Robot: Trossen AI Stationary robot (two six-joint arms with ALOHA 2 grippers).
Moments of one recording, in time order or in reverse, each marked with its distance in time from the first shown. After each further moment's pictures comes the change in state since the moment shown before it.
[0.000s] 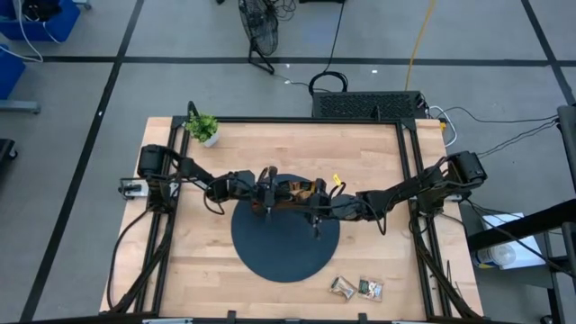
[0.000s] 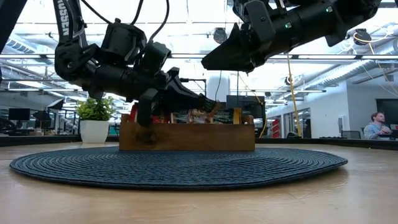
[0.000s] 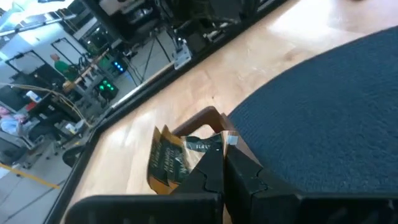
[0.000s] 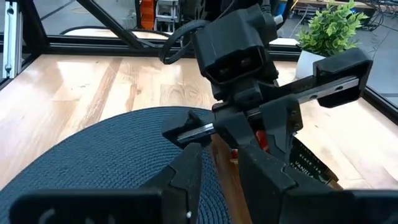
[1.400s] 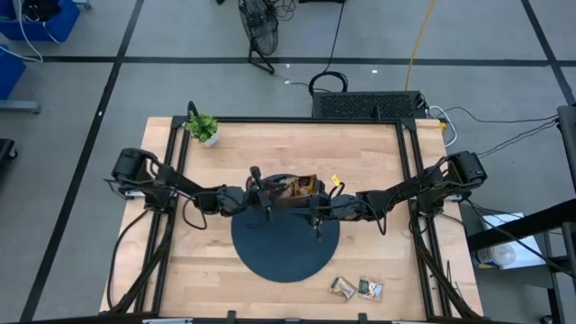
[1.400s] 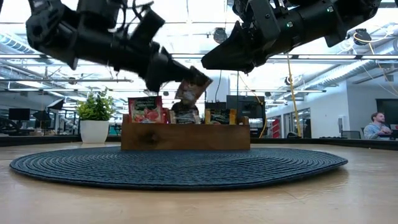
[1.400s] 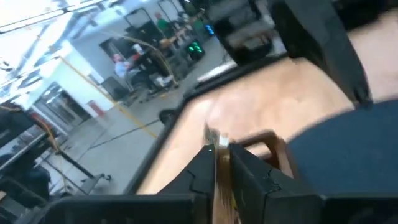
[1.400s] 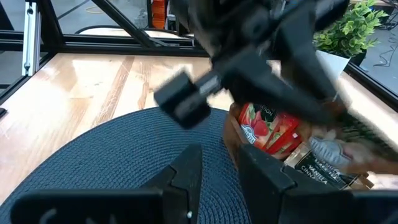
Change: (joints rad) left arm -0.220 -0.167 -0.003 -0.068 -0.649 -0.110; right arm 0.000 0.000 0.000 0.000 -0.047 0.000
